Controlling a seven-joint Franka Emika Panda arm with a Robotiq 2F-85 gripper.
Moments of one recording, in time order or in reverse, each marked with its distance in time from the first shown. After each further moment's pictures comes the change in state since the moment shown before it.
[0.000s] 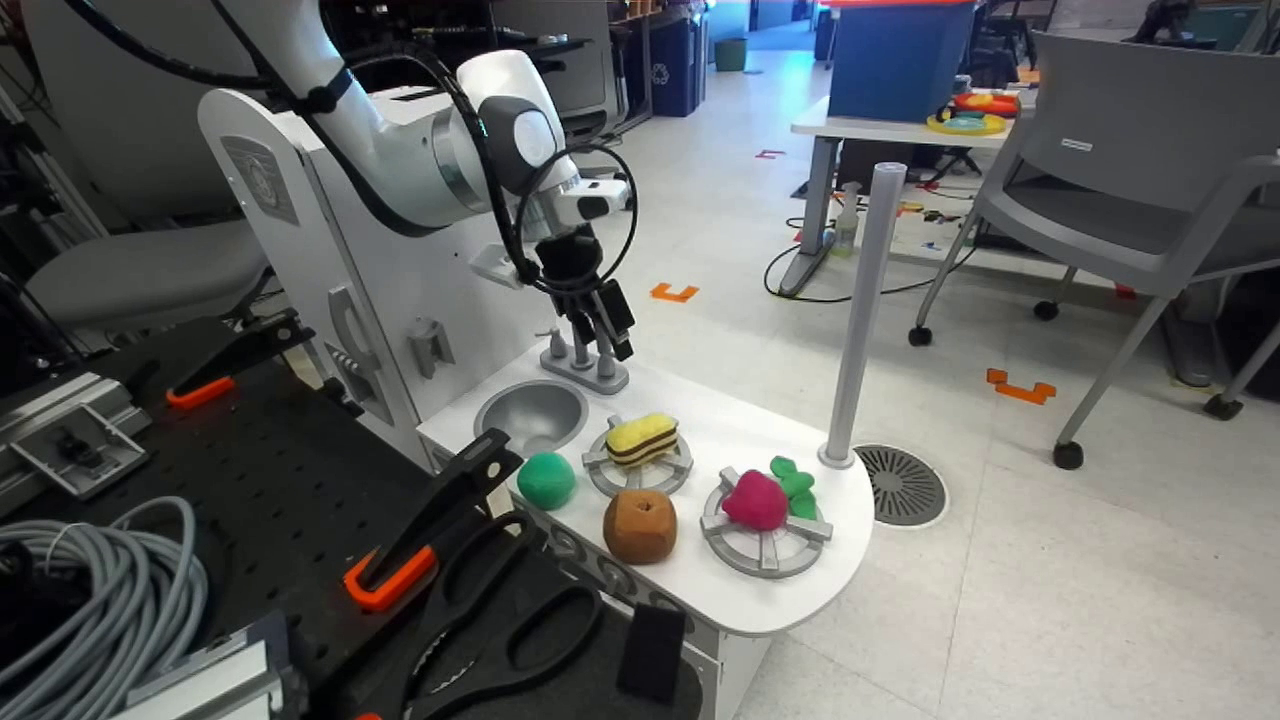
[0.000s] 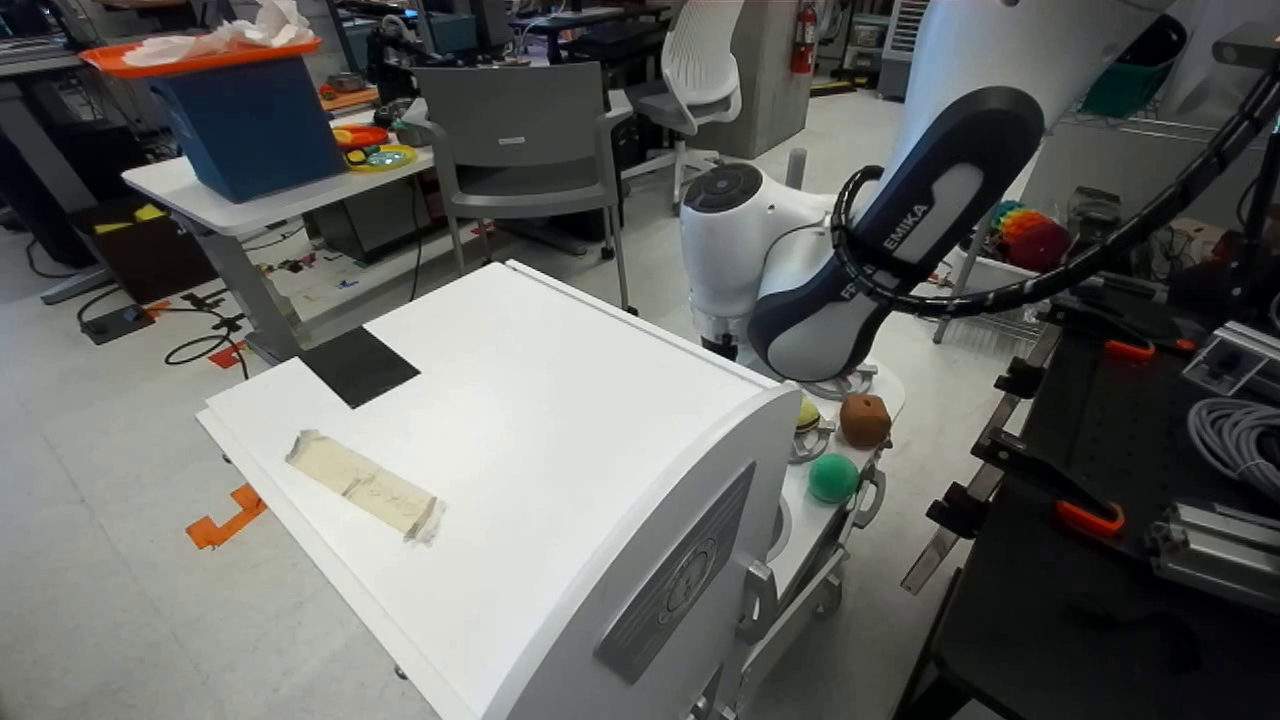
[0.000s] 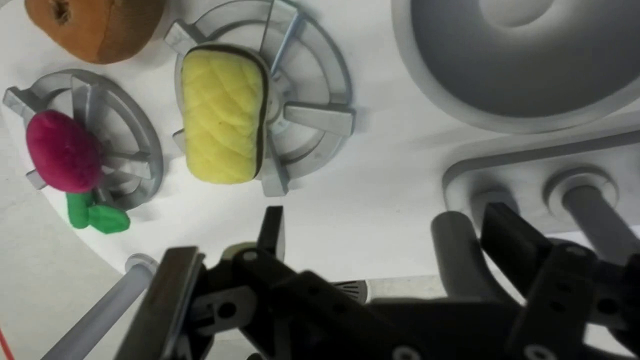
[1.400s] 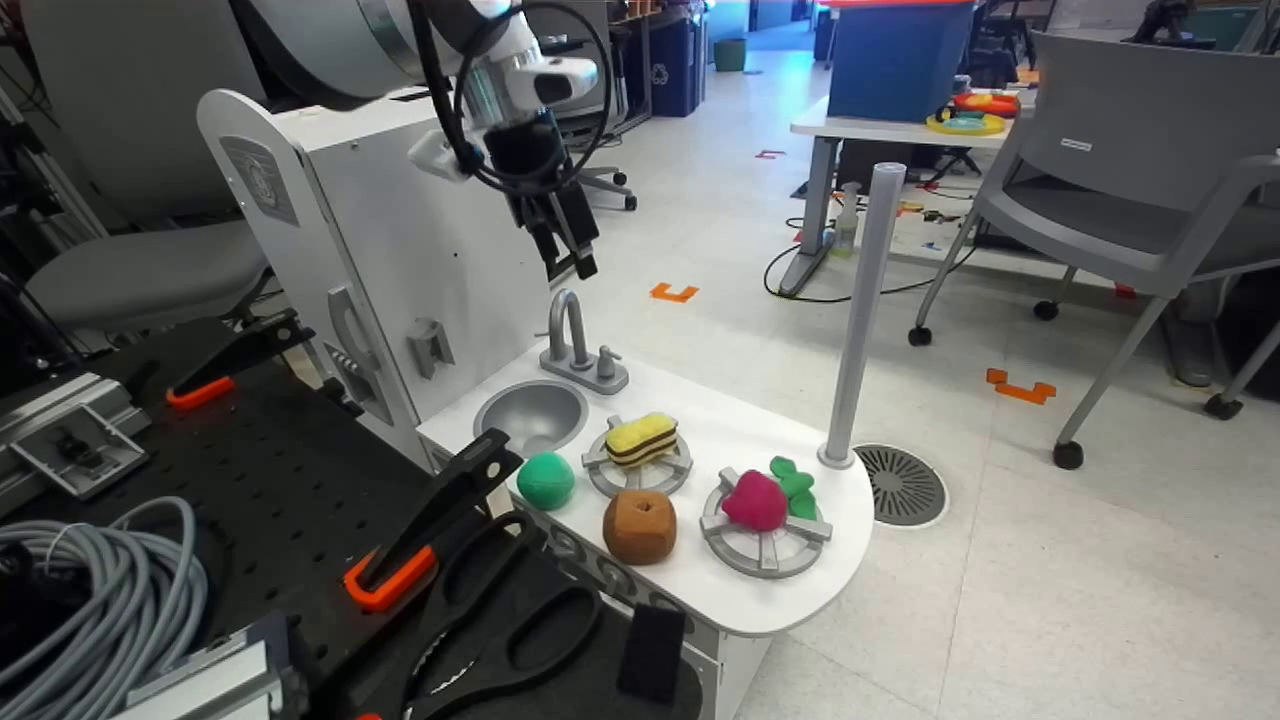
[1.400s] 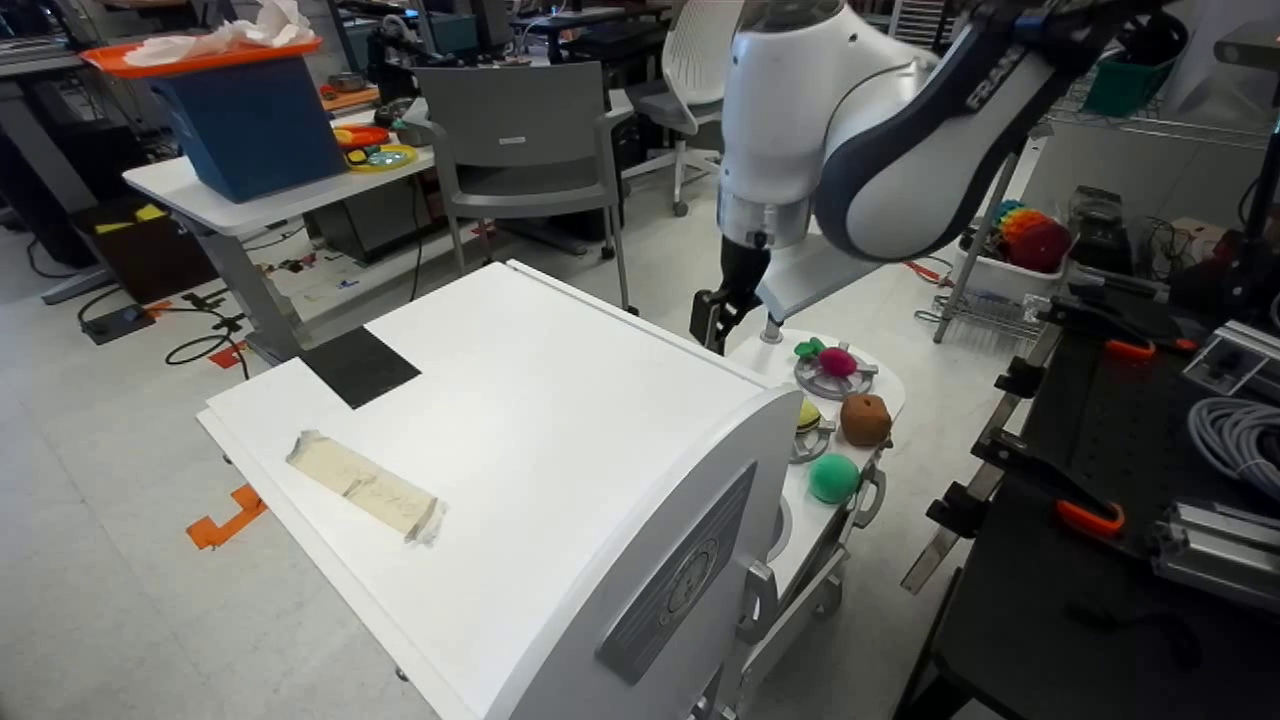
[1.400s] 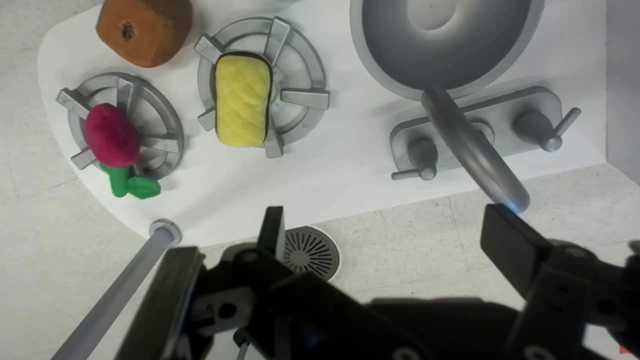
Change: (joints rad) arm -0.108 -0.374 0.136 -0.336 -0.136 0.052 0.061
